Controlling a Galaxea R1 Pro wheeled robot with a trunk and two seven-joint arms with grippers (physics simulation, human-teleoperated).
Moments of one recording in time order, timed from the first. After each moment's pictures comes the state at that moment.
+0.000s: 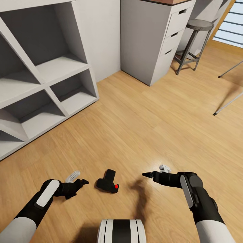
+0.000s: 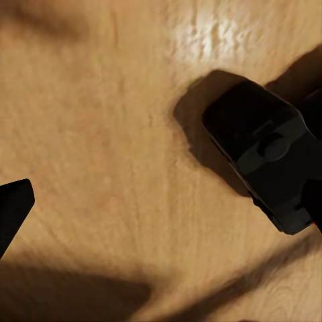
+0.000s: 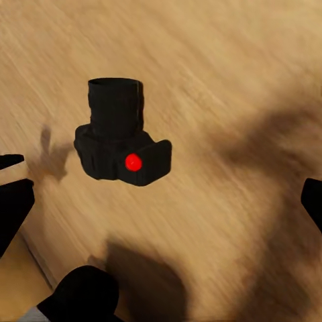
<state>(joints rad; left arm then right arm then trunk) -0.57 0.21 -0.09 -0.86 1.08 0.82 0.25 -0.53 -0.03 -0.19 -1.17 -0.10 1.04 0.67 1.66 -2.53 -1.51</state>
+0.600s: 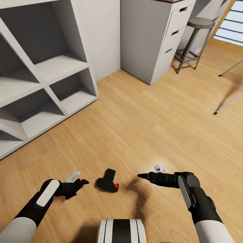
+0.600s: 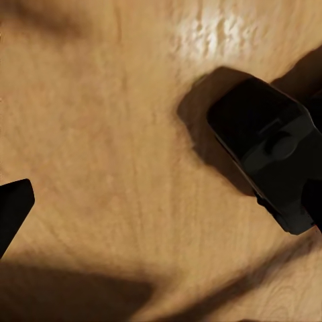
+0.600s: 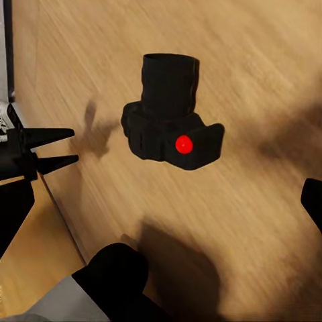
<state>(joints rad) -0.57 0.21 -0.09 -0.86 1.08 0.82 0.25 -0.53 -0.03 -0.14 -1.16 -0.09 1.04 0.82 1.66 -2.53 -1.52</state>
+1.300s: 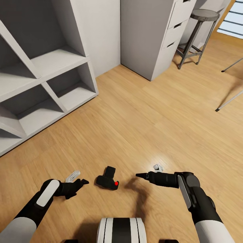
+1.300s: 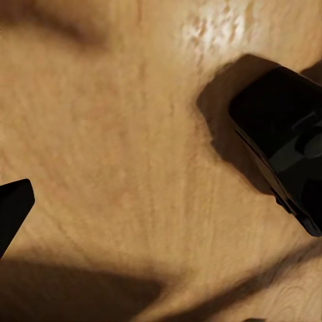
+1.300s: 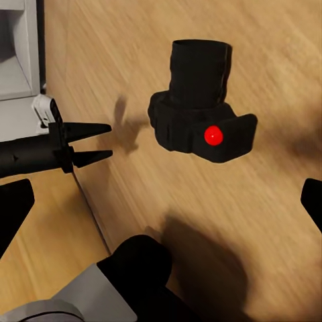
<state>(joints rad) -0.57 0.21 -0.09 -0.86 1.08 0.82 0.25 -0.53 -0.03 -0.13 -1.16 -0.08 1.03 0.94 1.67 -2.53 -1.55</state>
